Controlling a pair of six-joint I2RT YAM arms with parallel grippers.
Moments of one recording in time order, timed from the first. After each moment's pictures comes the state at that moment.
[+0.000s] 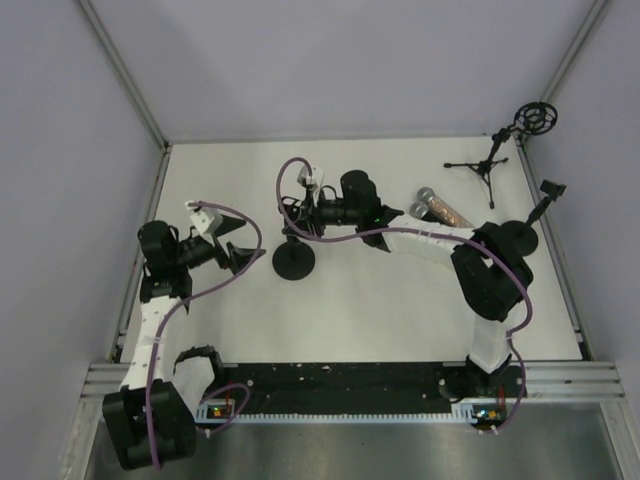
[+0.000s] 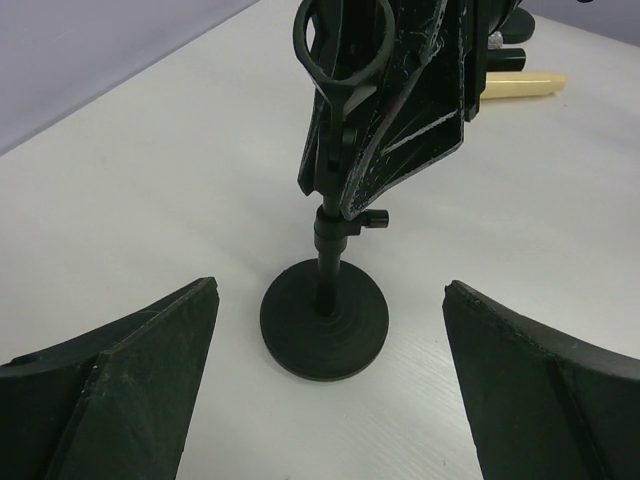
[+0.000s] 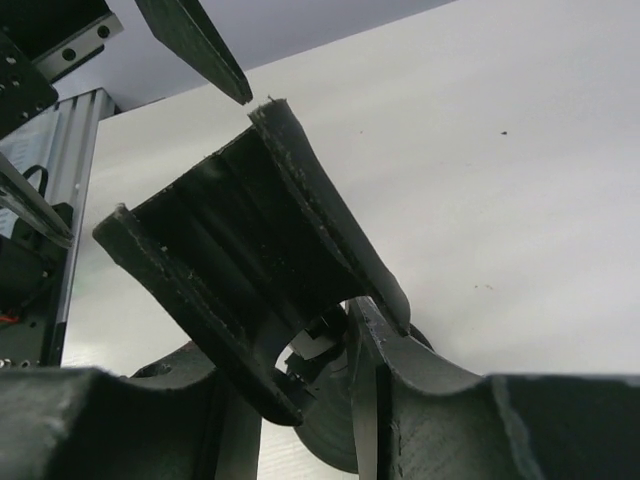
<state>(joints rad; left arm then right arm) 0.20 0.91 0.55 0.15 1.17 0.18 0.74 1.86 1.27 0.38 -0.68 0.07</state>
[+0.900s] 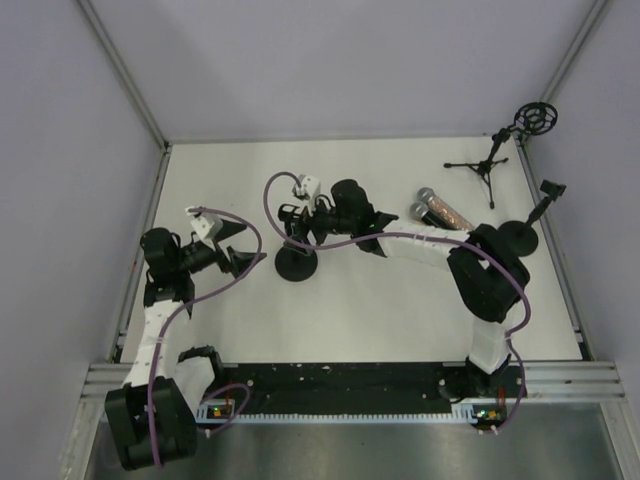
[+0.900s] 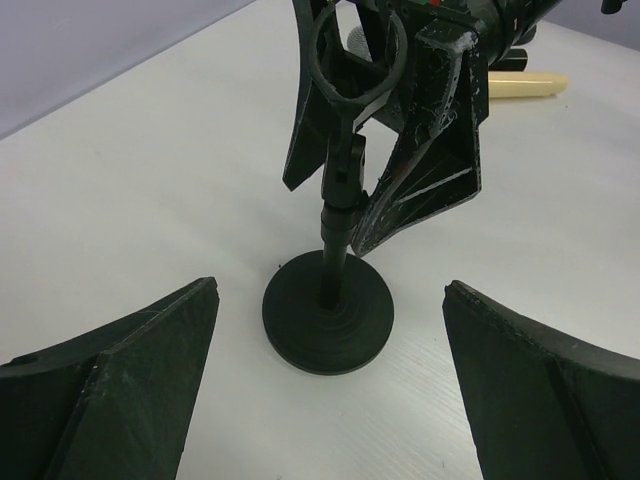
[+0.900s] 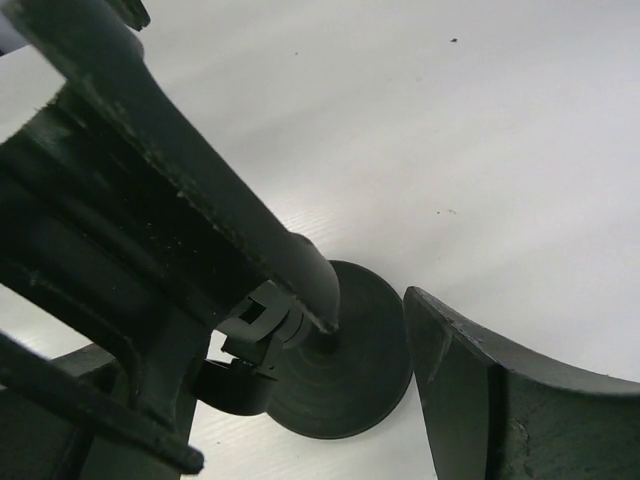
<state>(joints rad) 0.21 0.91 0.47 0.27 1.17 0.12 0.78 1.87 1.25 0.24 -0.47 -0.03</state>
